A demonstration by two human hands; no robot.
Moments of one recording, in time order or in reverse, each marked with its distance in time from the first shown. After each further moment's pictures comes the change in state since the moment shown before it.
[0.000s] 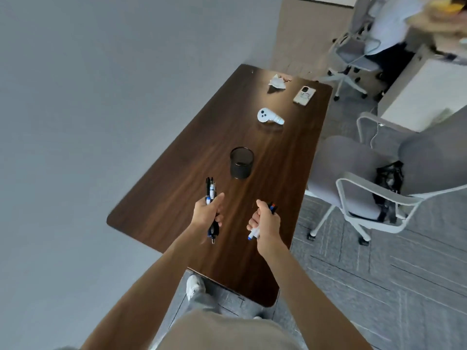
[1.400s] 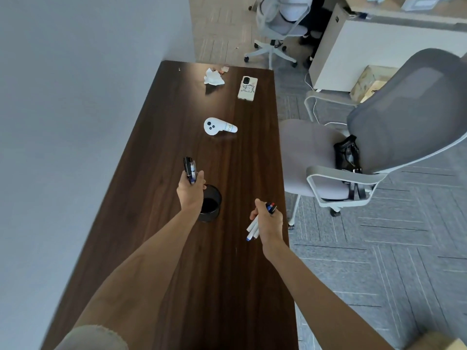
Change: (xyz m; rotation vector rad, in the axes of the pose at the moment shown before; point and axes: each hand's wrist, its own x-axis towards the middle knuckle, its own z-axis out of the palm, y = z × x) left_hand 0.261 0.080 0.101 0.281 0.082 0.305; right_hand 0.123 -0.096 0.040 -0.117 0.282 -0.252
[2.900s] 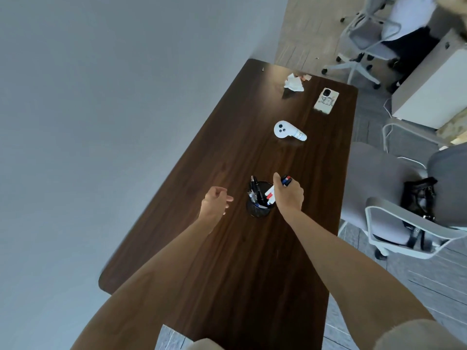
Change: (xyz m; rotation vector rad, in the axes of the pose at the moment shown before) left_hand -0.036 -0.025 -0.112 0.075 -0.075 -0.268; right_hand 0.044 -0.017 0.112 -0.588 -0.031 -0.415
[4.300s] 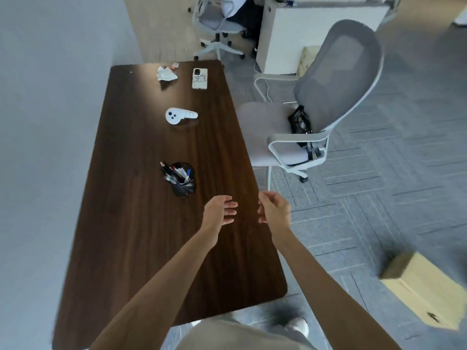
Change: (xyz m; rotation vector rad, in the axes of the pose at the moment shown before) left_hand -0.150 -0.023 0.113 -0.045 -0.548 -0.108; right_hand -0.176 0.128 -0.133 0.604 0.259 0.290
